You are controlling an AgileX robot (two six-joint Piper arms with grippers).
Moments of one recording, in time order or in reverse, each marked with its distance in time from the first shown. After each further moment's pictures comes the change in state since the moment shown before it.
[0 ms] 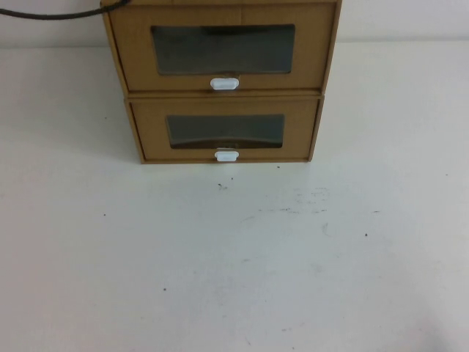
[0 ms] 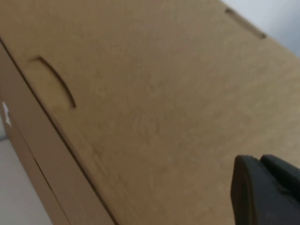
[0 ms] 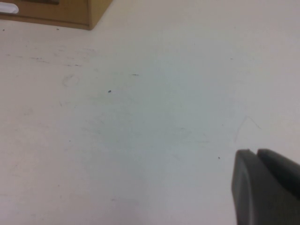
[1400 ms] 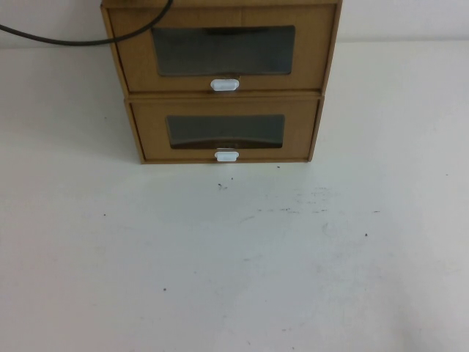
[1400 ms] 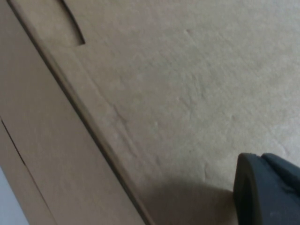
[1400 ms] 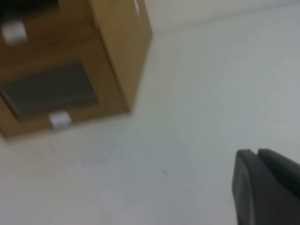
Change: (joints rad) right arm 0.000 0.000 0.006 0.271 -0.130 0.000; left arm 0.010 0.171 -0.053 -0.070 0.046 -0.027
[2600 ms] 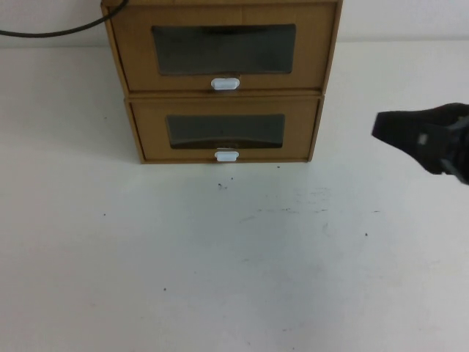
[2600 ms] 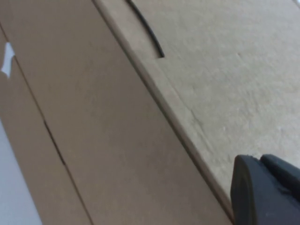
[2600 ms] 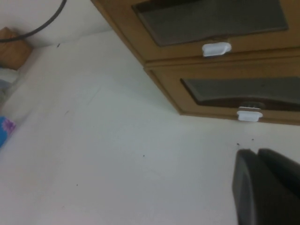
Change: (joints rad) right arm 0.214 1.050 -0.847 0.733 0.231 -0.487; left arm 0.093 0.035 -0.042 -0.096 -0.001 -0.022
